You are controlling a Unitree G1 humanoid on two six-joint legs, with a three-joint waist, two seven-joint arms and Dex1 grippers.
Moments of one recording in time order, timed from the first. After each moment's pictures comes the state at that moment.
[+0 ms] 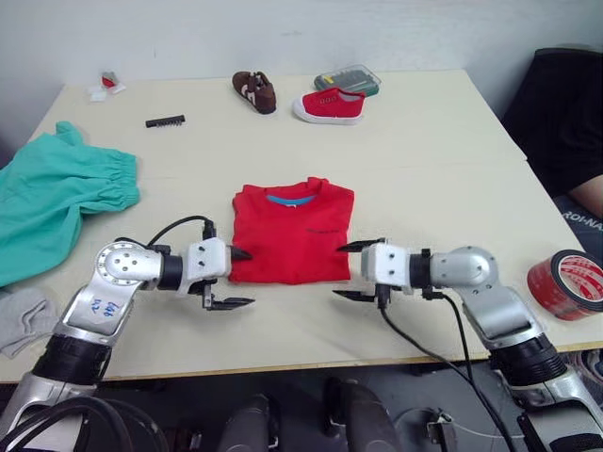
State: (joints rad) left arm -0.42 0.76 -0.15 0.06 -0.09 0.04 -1.06; right arm -0.45 -0.61 0.28 -0.06 -0.05 -0.02 1.03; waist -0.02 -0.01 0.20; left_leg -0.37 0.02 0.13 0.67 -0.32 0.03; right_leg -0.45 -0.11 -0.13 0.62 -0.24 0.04
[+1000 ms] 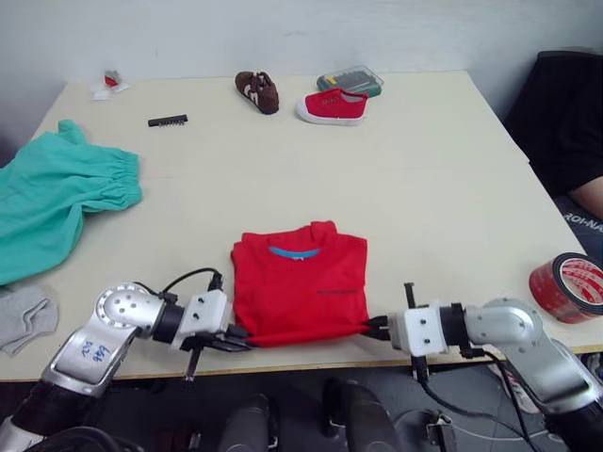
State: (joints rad) left arm -0.09 0.82 -0.14 -0.22 -0.27 0.14 -1.24; right arm -0.02 -0.83 0.16 -0.44 0.09 0.00 1.08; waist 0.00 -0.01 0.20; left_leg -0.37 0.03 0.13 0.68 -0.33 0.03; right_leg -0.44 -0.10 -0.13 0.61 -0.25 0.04
